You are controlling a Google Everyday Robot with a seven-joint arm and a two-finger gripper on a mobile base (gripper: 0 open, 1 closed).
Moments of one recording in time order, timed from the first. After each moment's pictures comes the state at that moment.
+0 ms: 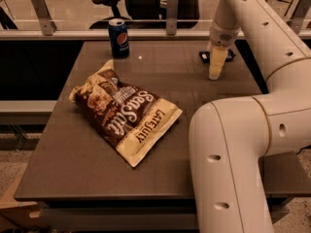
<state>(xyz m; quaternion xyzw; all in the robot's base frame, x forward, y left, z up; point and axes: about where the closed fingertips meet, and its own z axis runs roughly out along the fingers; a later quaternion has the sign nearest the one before) 0.754 -0.217 0.811 -0.64 0.76 -0.03 0.09</state>
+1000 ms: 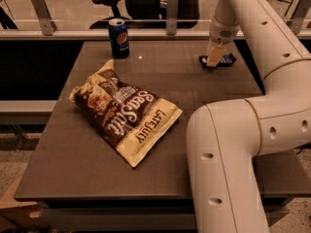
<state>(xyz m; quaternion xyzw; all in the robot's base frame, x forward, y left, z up) 0.752 -0.216 0.825 -0.65 0.76 -0.03 0.09</state>
